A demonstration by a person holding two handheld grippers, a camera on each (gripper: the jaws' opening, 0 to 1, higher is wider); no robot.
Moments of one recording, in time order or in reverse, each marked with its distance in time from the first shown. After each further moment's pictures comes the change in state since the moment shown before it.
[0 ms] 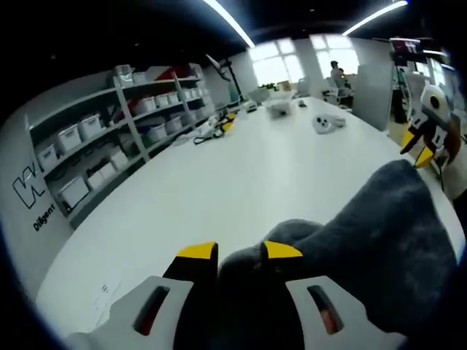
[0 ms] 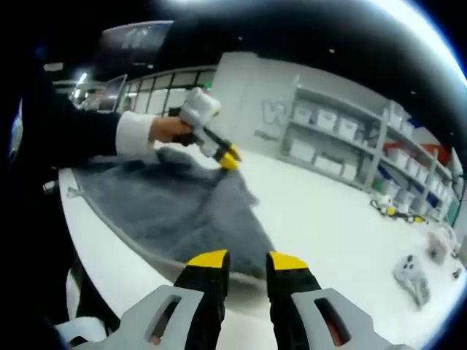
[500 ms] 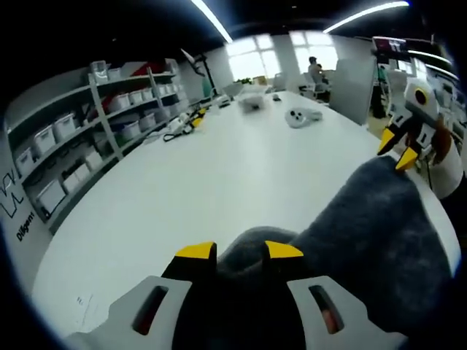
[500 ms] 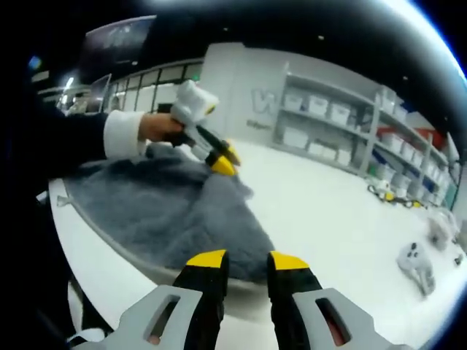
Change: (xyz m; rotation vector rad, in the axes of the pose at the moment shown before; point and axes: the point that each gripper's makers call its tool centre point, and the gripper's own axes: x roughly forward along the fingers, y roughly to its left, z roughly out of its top) left arm 0.024 -0.047 -0.001 0.026 0.038 -0.151; right arm 0.014 0.000 -0.005 0.058 0.050 -0.008
